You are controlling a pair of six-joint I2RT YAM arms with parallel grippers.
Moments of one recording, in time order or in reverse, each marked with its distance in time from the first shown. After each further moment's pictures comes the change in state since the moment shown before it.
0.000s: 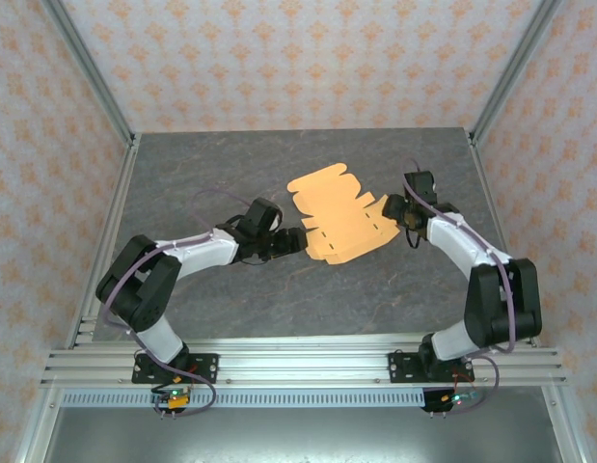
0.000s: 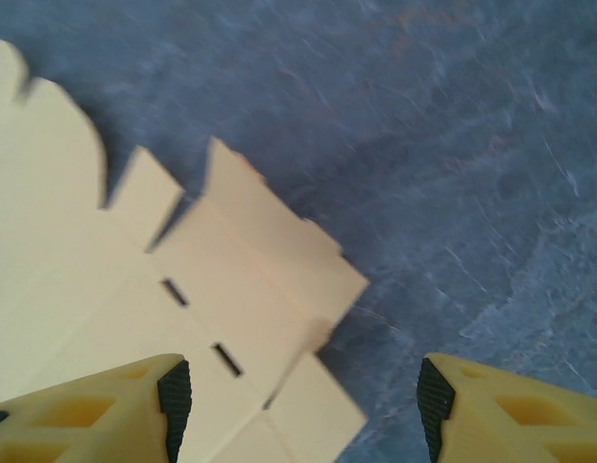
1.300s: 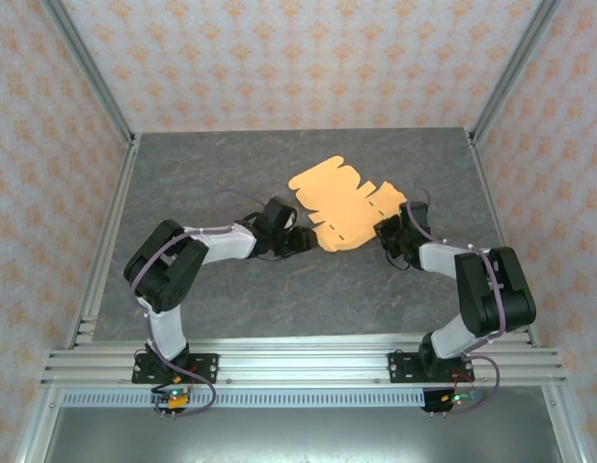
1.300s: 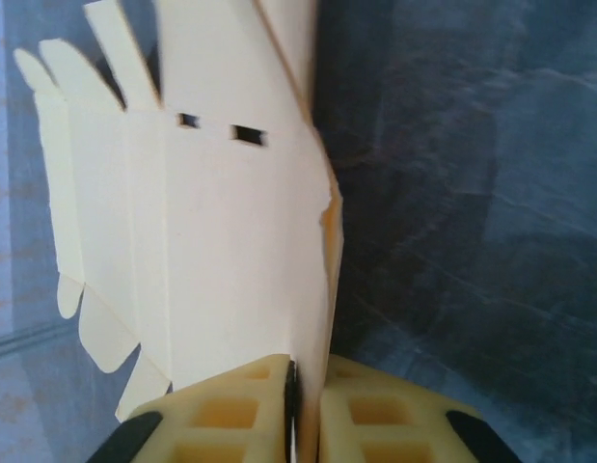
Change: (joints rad) left arm -0.037 0.153 0.105 0.071 0.056 -0.076; right arm 0.006 0.049 -0.348 0.576 -0.315 0.638
